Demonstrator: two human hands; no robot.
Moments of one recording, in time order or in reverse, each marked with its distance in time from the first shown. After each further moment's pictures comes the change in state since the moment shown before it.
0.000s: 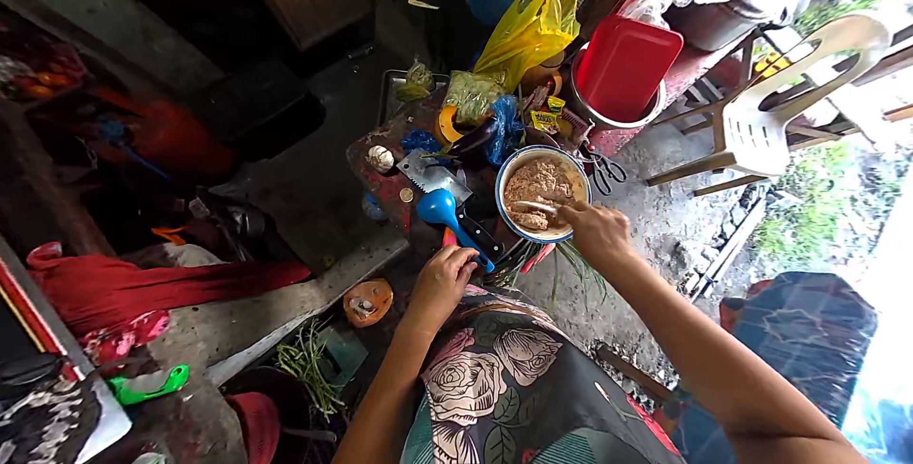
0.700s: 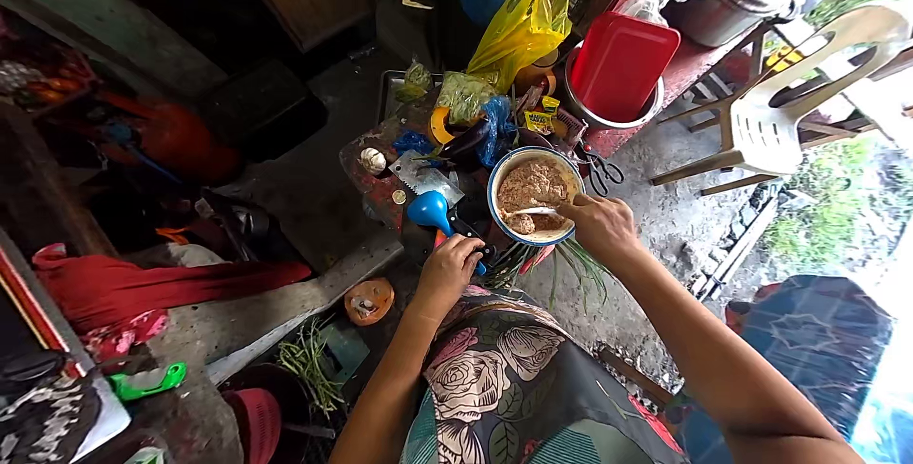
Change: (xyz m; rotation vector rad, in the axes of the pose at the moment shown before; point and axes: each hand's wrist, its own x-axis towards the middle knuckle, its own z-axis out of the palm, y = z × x) left_hand 0.027 0.013 0.014 0.027 0.004 0.013; right_hand 0.010 0.030 -0.004 0.017 0.119 -0.146
